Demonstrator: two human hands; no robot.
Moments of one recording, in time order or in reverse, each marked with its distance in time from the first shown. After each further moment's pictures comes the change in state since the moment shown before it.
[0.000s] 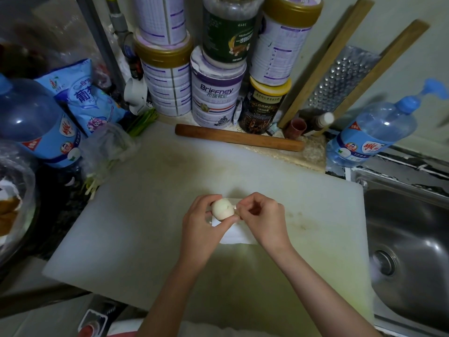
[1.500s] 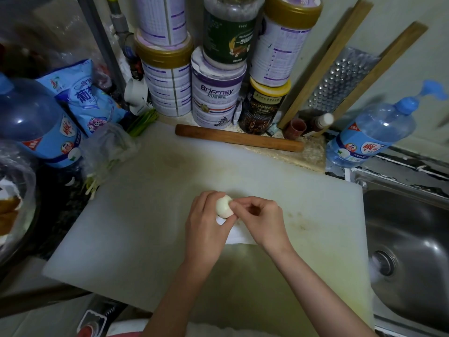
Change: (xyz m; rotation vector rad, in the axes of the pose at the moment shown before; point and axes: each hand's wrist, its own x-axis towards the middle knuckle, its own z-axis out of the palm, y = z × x) left_hand -0.001 0.012 0.006 0.338 0.097 0.210; right_hand -0.007 -0.011 -0.001 0.164 -0.088 0.065
